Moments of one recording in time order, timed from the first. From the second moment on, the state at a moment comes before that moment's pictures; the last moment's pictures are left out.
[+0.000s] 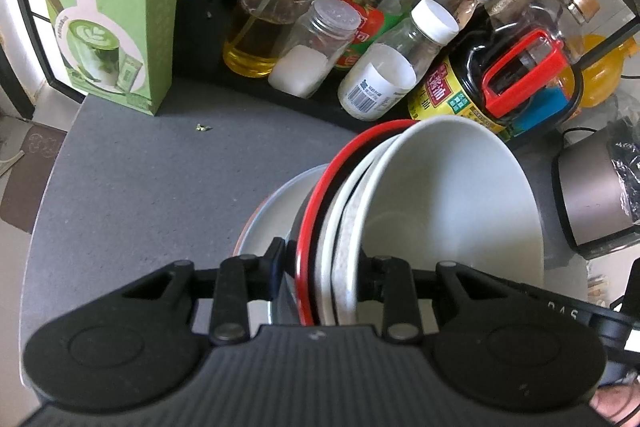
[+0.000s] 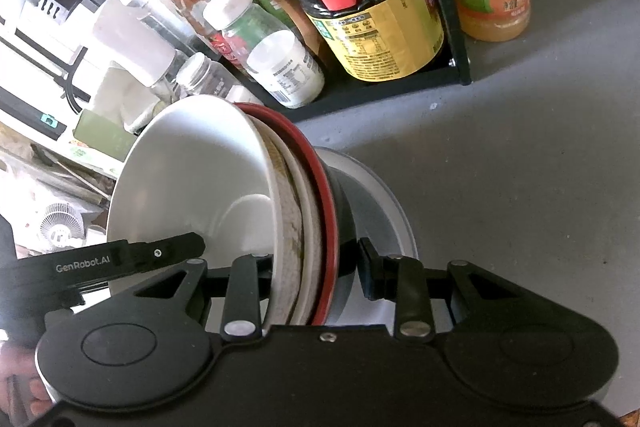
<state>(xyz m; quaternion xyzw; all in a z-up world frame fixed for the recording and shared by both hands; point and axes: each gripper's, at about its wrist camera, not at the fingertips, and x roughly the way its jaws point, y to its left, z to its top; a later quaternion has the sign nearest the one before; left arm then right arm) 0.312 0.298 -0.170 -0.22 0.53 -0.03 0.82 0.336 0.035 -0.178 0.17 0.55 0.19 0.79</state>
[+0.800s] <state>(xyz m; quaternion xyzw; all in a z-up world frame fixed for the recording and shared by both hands) 0.266 0.255 -0.113 -0.14 0.51 0.03 0.85 0.283 -0.022 -0.117 0.16 0.47 0.17 0.85</state>
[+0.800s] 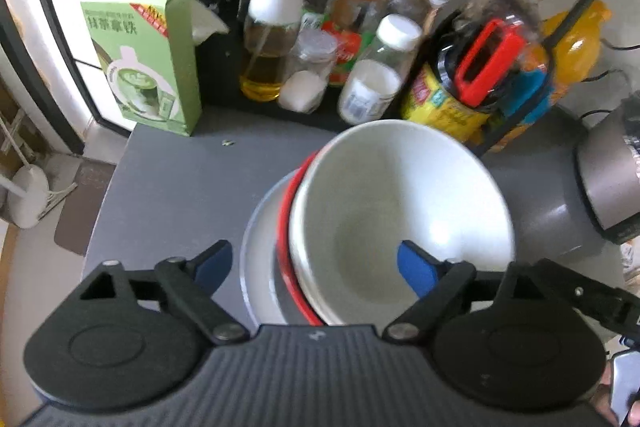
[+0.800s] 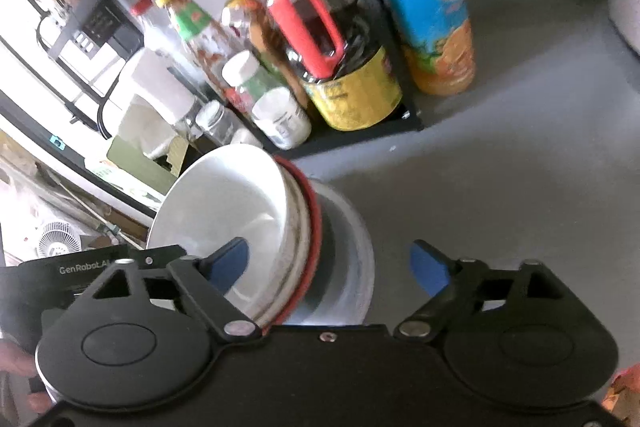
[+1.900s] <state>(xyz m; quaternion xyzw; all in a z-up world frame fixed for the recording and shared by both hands) 0.055 0.086 -0.016 -0.12 0.37 0.05 0.92 0.099 -0.231 -0.043 0.15 0.37 0.15 0.91</state>
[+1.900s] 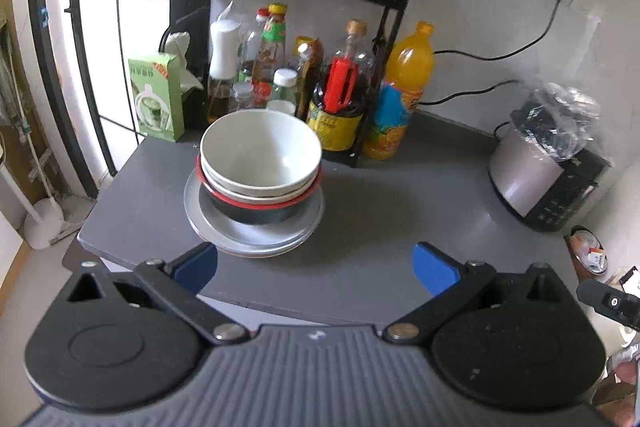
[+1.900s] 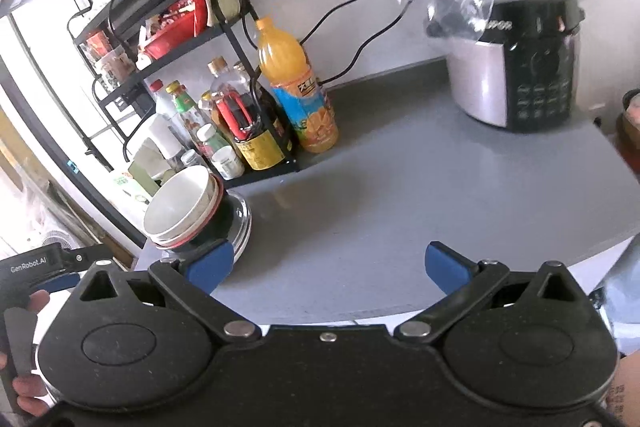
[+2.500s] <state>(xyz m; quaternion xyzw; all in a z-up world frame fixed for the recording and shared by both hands) -0.003 0.066 0.020 -0.05 0.32 0.04 0.95 0.047 -0.216 -0.005 0.10 0.33 0.11 0.93</state>
